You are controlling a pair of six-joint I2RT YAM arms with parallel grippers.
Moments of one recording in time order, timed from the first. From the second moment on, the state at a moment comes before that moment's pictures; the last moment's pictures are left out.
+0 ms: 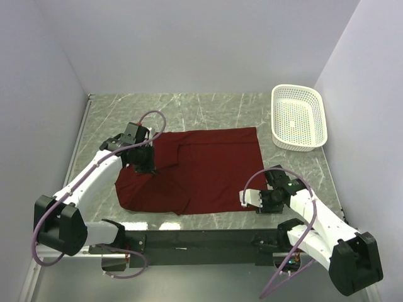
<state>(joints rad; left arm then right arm) -0.35 1.28 1.00 -0.81 0.13 -0.38 0.33 0.92 0.46 -0.90 -0.16 -1.25</state>
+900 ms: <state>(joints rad) -0.35 1.23 1.00 -0.84 0.13 -0.38 0.34 0.96 0.50 -0.92 -0.19 -1.24</state>
